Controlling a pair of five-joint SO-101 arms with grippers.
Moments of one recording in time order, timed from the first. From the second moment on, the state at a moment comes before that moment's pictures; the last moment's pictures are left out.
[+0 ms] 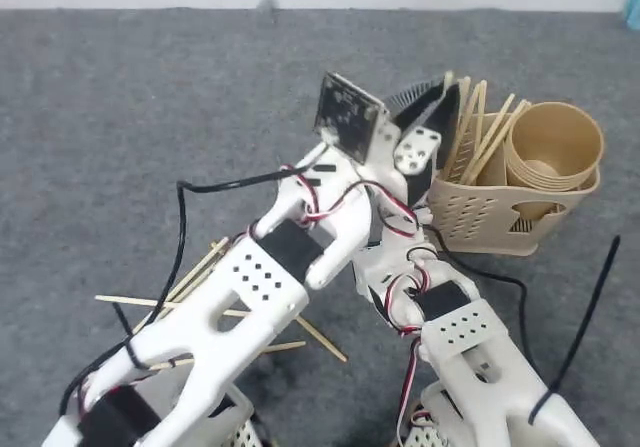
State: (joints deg) left arm 37.7 -24.1 35.5 5.0 14.0; right arm -29.7 -45.3 73.6 31.8 -10.0
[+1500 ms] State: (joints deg) left arm -12.7 -40.6 31.2 84.0 -4.3; right arm -29.7 -45.3 74.3 31.5 -9.4
